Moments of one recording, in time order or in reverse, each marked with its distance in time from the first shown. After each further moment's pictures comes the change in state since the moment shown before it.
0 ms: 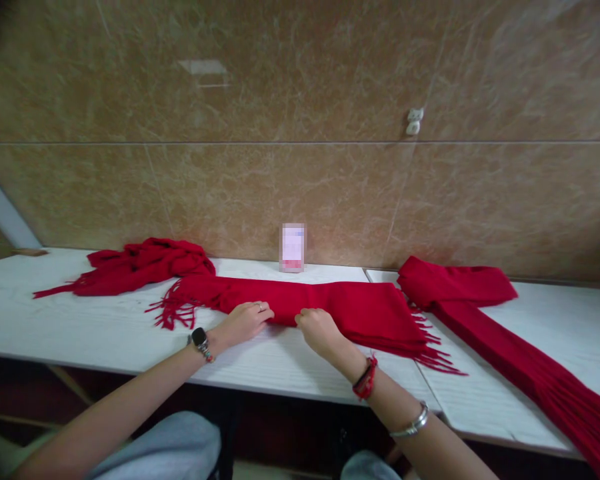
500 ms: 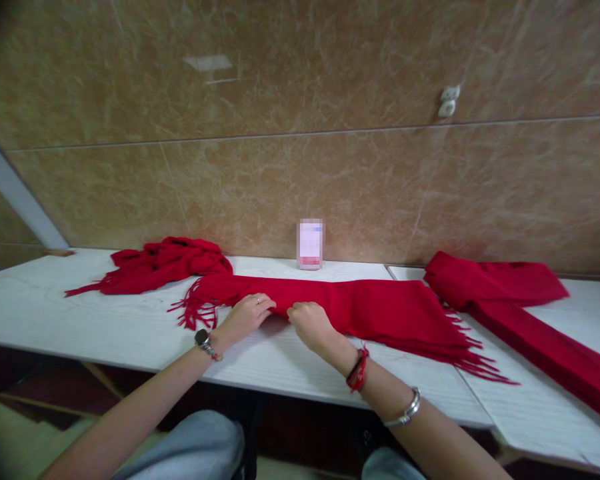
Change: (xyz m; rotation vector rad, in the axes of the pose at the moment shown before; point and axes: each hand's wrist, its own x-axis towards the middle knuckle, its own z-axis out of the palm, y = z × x) left_hand -0.027 -0.027 -0.003 -0.106 0.123 -0.179; right_hand 0.043 -0.048 -0.005 0.063 0.027 -0.020
